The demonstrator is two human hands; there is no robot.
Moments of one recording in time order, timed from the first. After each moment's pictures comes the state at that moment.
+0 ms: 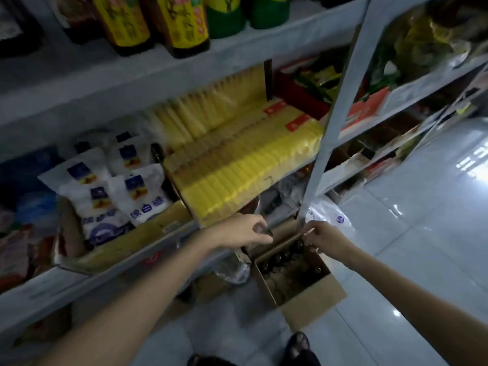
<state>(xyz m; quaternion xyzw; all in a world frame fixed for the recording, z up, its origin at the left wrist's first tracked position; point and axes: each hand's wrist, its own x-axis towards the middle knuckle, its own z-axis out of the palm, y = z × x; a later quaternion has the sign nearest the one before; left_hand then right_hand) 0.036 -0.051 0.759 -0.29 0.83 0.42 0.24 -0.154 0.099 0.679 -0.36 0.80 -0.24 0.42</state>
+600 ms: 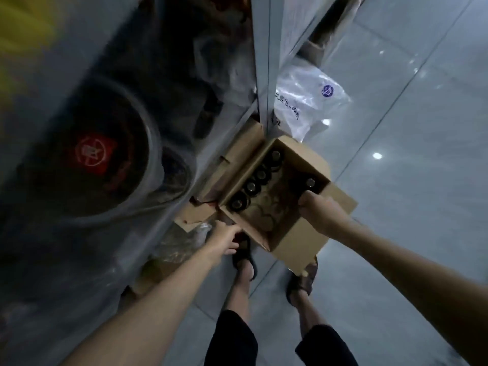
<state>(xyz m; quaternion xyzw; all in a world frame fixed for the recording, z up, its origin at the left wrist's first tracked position) -0.066 -0.049 0.257 -0.63 0.47 0.54 0.29 -0.235 0.111 0.257 -0.25 0.86 -0.05 0.44</state>
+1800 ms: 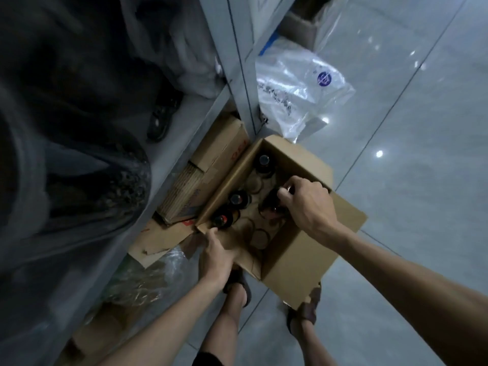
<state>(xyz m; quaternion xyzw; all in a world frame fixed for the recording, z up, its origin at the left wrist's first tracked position) -0.062 -0.020 0.117 -0.59 0.64 0.45 0.19 -0.270 0.086 0.183 -0.17 0.90 -0.21 0.34</state>
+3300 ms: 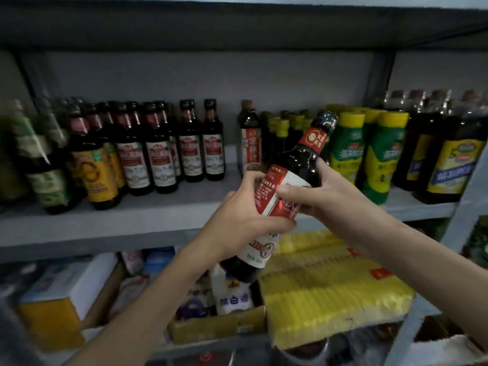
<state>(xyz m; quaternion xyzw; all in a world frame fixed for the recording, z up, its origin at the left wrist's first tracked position) 0.192 -0.059 1.040 -0.39 0.77 0.34 -0.37 0.018 -0.020 1.068 -0.61 0.42 -0.52 0.42</state>
